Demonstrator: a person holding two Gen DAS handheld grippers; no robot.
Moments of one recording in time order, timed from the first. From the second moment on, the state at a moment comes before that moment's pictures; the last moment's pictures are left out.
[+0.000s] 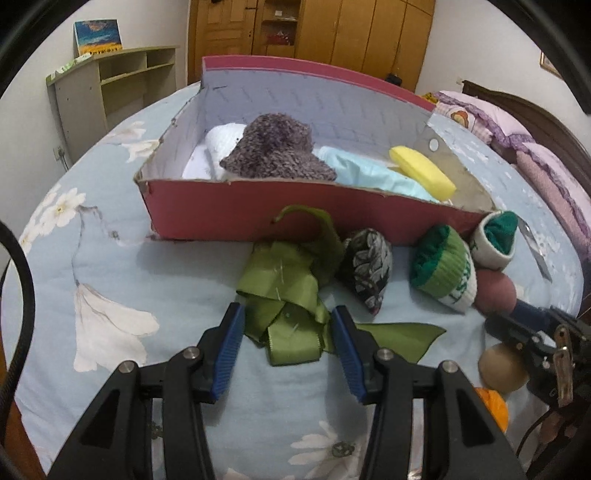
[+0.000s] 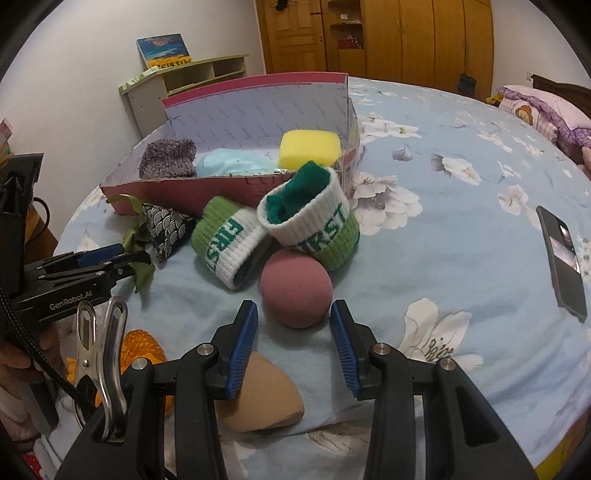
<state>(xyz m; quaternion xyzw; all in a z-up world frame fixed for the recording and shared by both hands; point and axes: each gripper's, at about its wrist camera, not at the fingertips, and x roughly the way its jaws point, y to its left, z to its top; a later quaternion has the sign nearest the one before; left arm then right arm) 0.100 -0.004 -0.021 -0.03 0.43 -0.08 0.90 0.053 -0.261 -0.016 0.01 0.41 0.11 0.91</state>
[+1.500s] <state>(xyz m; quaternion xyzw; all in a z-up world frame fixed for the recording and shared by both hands) 0.058 0.010 0.038 -0.02 0.37 -0.07 0.93 0.020 -0.249 0.014 0.02 0.36 0.15 0.92</state>
